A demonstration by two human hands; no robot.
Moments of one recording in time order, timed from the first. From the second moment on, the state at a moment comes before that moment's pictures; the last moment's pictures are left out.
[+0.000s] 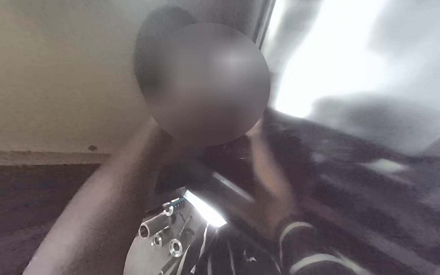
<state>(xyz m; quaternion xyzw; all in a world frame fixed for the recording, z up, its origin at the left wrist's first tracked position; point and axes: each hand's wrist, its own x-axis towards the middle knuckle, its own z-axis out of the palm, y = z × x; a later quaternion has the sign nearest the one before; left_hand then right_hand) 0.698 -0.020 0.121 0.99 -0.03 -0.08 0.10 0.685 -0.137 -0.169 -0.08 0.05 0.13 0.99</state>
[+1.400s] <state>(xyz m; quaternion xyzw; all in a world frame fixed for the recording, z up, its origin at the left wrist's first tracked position) 0.700 -0.033 0.132 0.99 0.03 -0.11 0.09 0.682 -0.146 -0.161 -0.08 0.04 0.13 0.99</state>
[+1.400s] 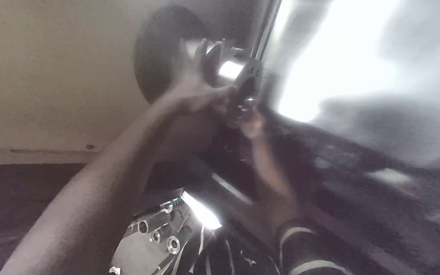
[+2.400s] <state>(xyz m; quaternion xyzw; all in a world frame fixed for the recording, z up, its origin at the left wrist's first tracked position) 0.714 -0.035 0.142 0.99 0.05 -0.15 0.05 0.688 -0.143 -0.174 -0.10 0.05 0.14 0.98</state>
